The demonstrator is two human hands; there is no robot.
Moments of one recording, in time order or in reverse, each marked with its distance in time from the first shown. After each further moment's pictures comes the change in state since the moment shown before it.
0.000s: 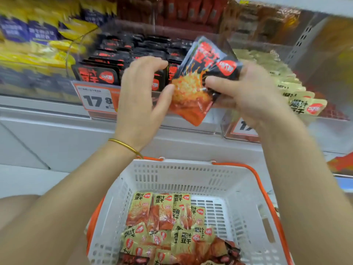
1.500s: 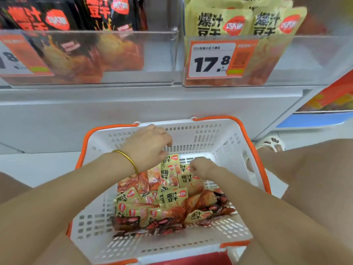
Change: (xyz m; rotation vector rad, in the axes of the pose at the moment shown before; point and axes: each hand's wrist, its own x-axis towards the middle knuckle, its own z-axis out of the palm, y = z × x) left_hand -0.113 0.030 0.091 0.305 -1.267 0.057; right_hand -0.115 0.328 -0.019 -1.057 -0.804 0.535
